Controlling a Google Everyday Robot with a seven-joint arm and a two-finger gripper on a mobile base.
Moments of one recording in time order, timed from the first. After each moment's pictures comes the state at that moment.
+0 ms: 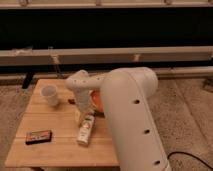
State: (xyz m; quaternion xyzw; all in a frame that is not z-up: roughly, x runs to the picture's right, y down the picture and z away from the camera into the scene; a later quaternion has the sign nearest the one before) arm -0.117 0.163 0.866 -0.39 0.21 0.34 0.83
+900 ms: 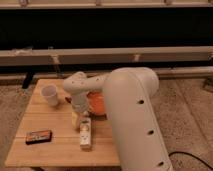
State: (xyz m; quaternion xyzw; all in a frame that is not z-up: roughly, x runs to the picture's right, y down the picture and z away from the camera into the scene) arm -0.138 0.175 0.848 -0.41 0.17 0.31 0.84
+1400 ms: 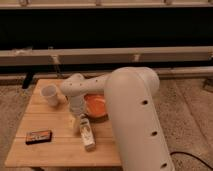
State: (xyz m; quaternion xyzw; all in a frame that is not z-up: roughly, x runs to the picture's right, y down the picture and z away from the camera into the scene) arm -0.153 0.190 0.829 -0.43 0.15 0.27 0.85
